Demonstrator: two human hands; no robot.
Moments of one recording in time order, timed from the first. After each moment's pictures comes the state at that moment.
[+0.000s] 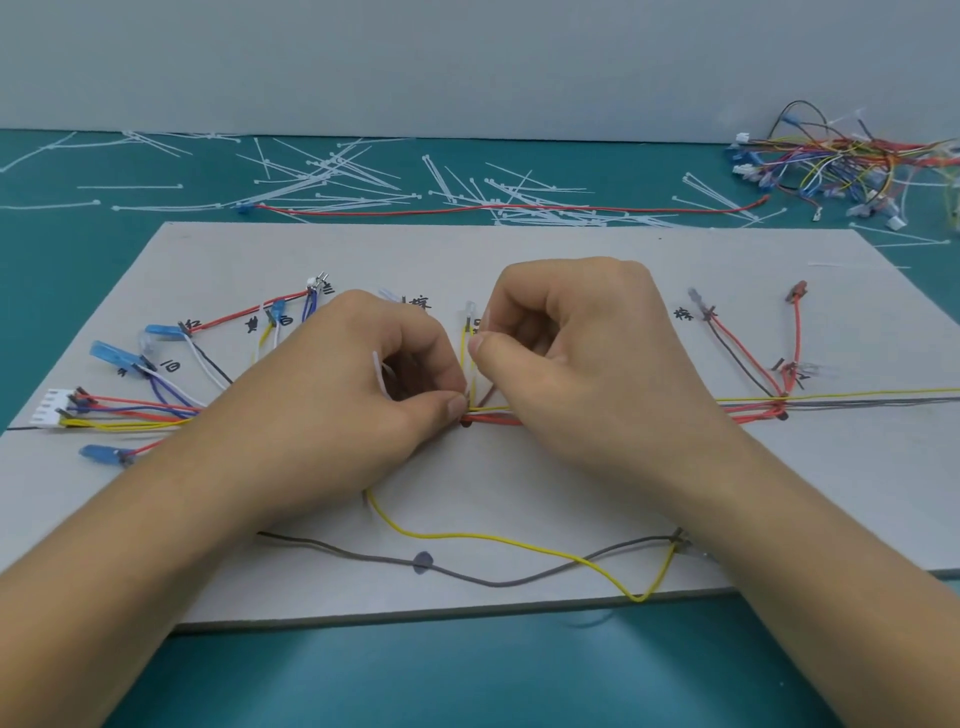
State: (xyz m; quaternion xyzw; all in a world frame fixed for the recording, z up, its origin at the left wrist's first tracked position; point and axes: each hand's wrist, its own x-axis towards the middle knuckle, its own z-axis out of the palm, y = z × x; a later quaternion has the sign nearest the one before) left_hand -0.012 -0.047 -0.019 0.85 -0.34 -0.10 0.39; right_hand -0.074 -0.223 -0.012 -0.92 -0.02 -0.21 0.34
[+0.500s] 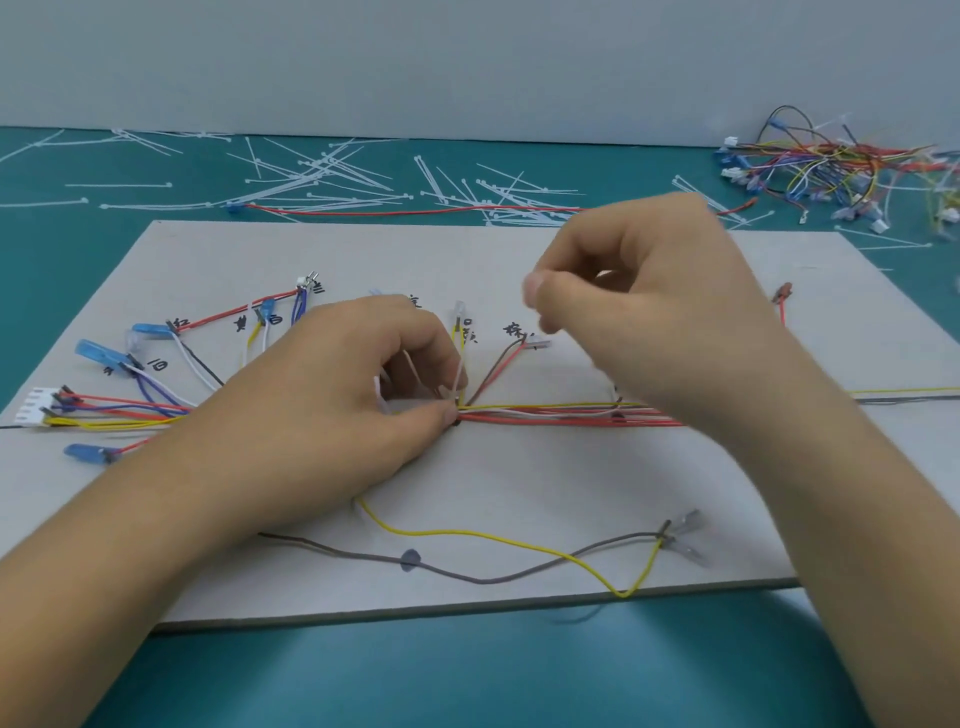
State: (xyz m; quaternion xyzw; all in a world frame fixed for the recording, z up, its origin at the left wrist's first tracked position) left_hand -0.019 -0.047 -0.016 0.86 -0.37 -0.07 0.35; right_hand -0.078 -0.256 0.014 -0.91 0.04 -0.17 0.39
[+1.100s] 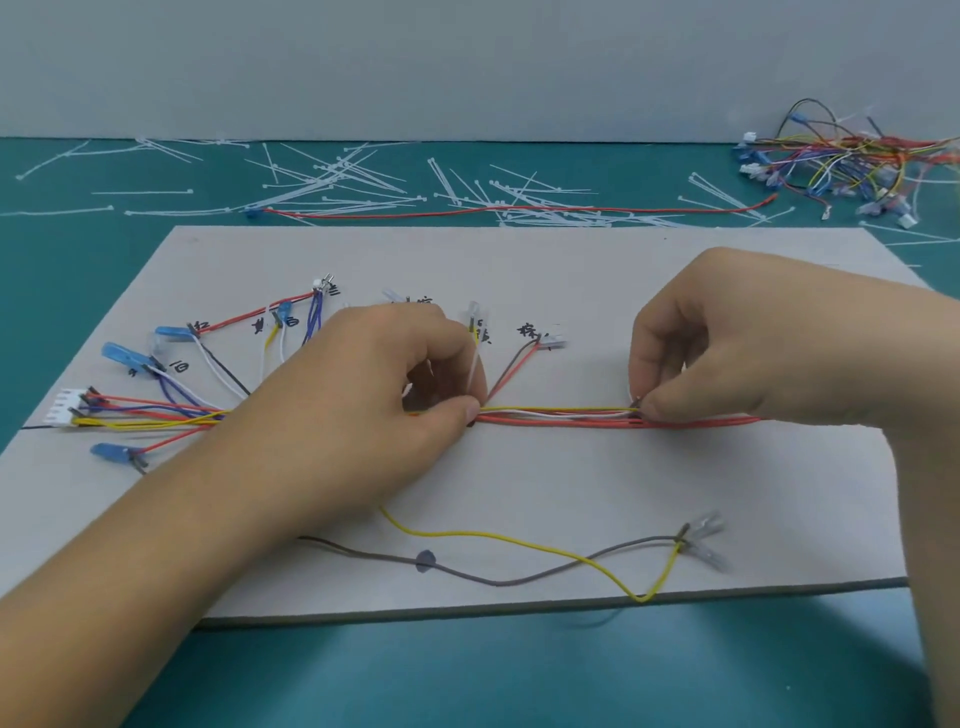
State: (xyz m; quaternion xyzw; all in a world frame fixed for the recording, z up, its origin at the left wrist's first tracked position) left_hand -0.024 -0.052 -0.014 0.87 -0.35 -0.07 0.34; right_hand -0.095 -0.298 0.036 -0.97 0.07 0.11 0.19
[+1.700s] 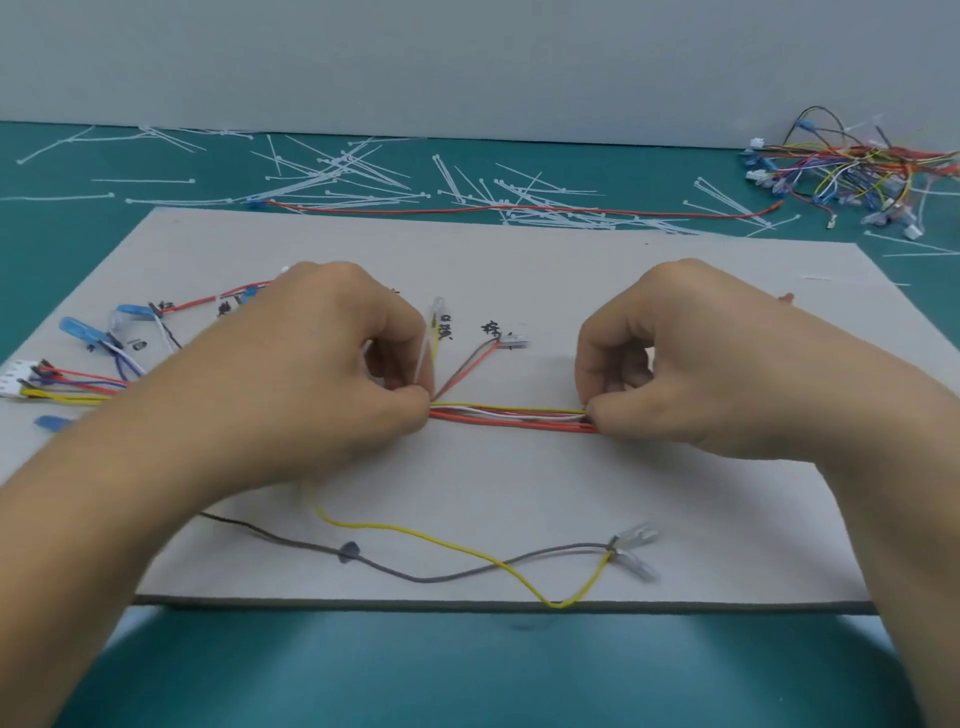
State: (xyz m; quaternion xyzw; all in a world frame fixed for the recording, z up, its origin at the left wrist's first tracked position) left_hand -0.009 -0.038 0.000 0.91 -0.33 -0.04 0.25; right_hand -0.089 -0.284 0.018 -0.97 -0.07 0.03 0.22
